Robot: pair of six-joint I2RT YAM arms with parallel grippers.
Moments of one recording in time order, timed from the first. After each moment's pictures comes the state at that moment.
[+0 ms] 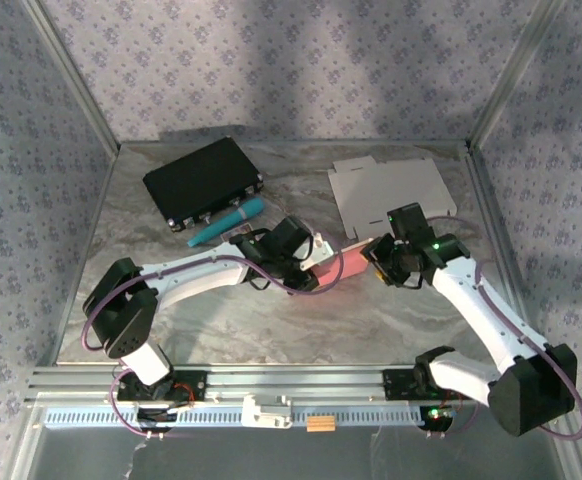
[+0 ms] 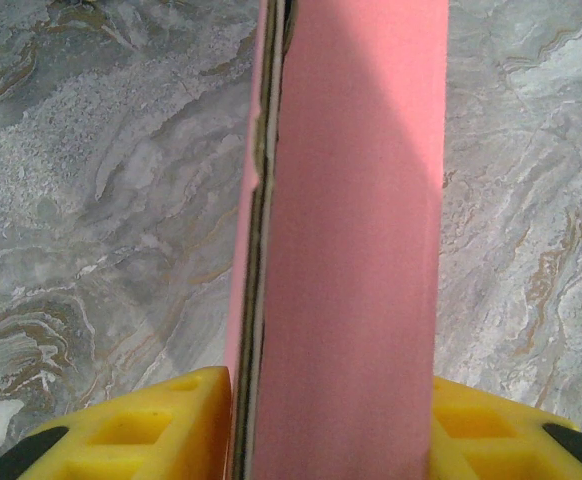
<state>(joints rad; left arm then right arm) -0.94 1.63 1.15 -0.50 0.15 0.14 0.37 1.12 0.92 -0.85 -0.17 1.17</state>
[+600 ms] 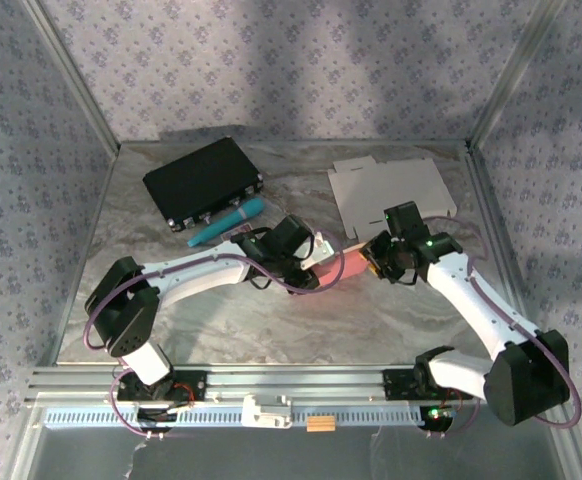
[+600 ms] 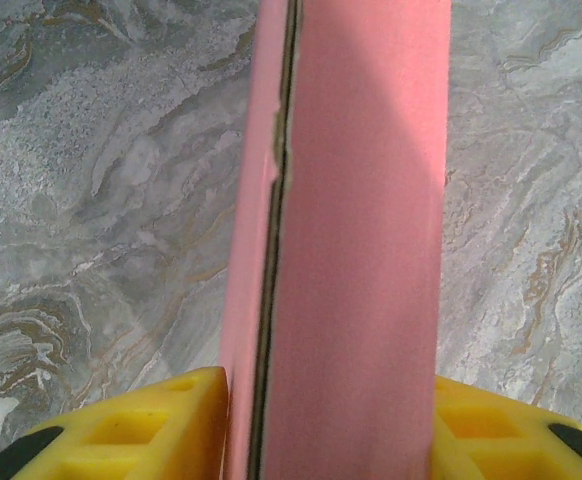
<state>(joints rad) -0.94 1.64 1.16 -0.51 0.15 0.14 0.35 1.17 0.89 -0.75 -0.18 1.21</state>
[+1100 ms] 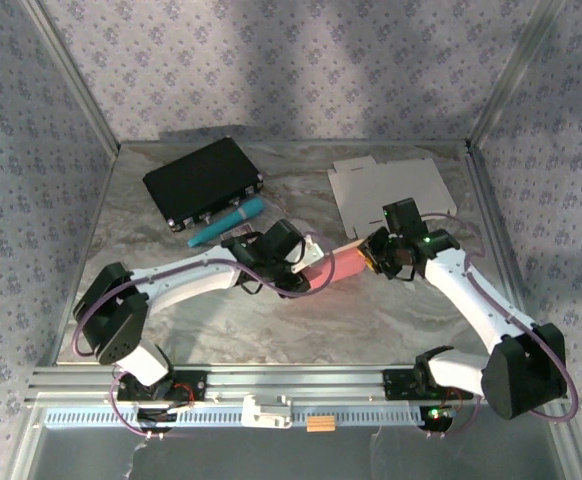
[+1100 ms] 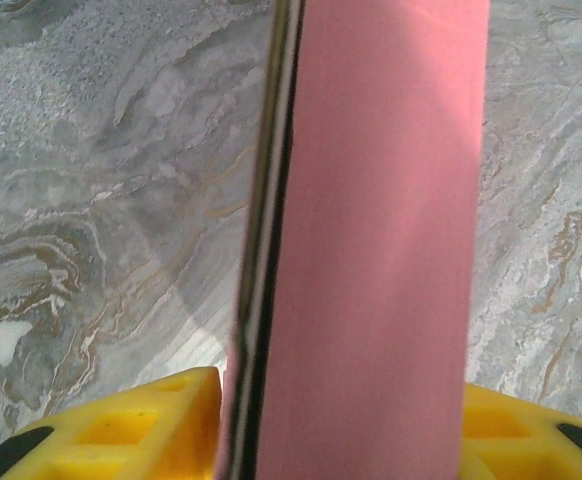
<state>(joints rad) -0.93 1.57 1.09 -0.53 0.11 0.09 0.35 1.20 0.91 -0.71 -0.20 1.21</state>
